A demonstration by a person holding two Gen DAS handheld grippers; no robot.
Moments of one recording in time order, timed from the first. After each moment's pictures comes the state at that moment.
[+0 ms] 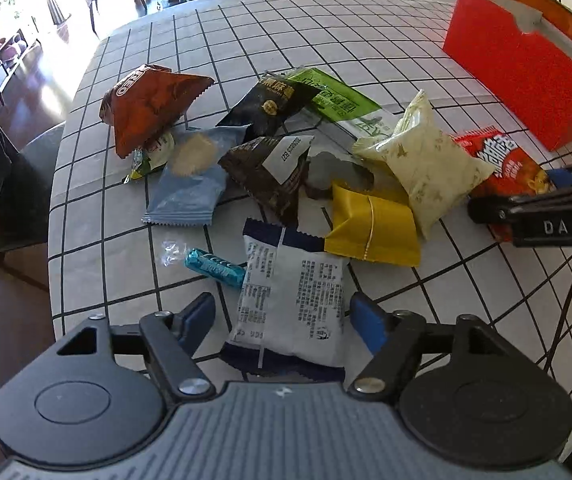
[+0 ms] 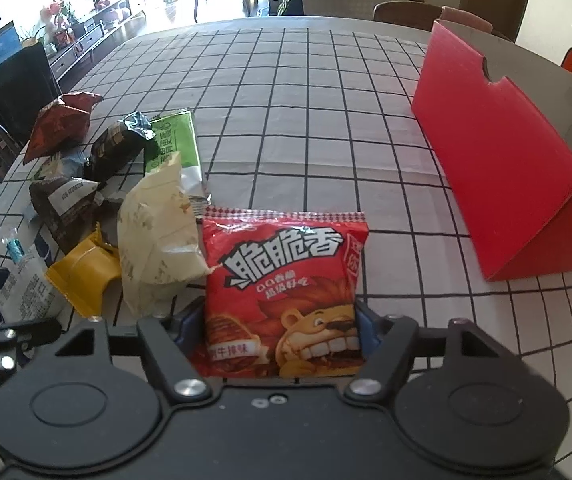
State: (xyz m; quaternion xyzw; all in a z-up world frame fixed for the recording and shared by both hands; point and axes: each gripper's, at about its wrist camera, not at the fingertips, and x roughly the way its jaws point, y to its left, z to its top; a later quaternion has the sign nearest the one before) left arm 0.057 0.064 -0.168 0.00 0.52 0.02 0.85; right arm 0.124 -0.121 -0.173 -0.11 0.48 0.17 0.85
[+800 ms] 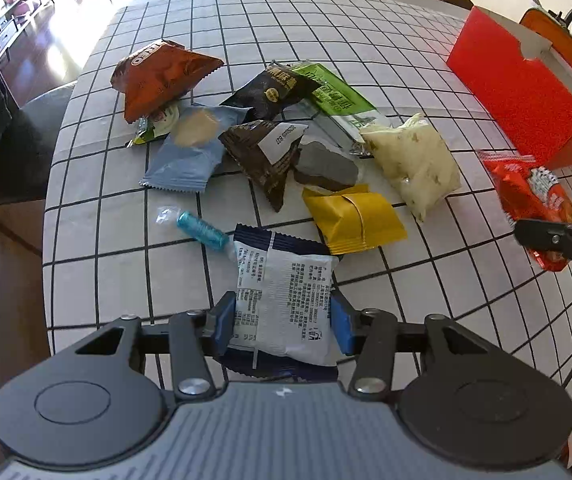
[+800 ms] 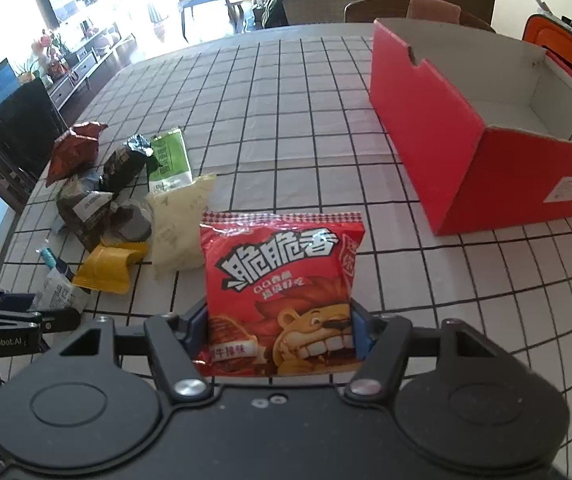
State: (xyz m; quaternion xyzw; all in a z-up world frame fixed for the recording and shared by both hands) left arm 0.041 0.061 -0.157 -0.07 0.53 0.03 0.84; right arm 0.093 -0.169 -0.137 -0.05 0.47 0.17 0.86
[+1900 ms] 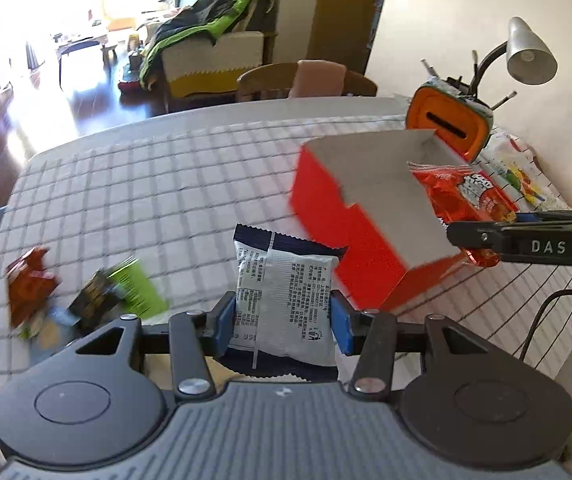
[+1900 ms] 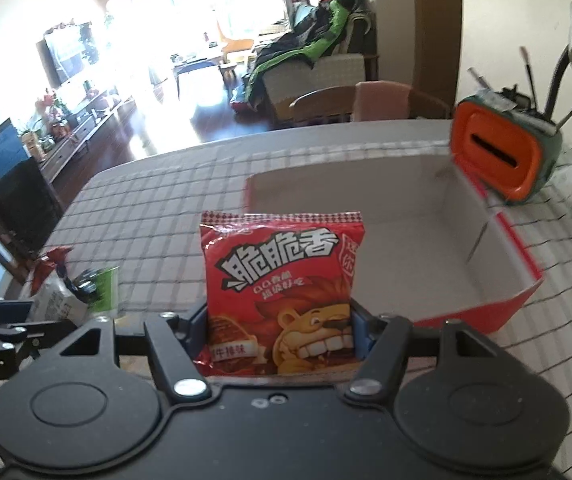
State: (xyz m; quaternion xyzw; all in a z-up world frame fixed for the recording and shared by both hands) left arm 0.125 -0.094 -0.030 -0.05 0.42 -0.04 0.91; right arm 0.184 -0.297 -0.033 -0.03 0.39 0.18 0.90
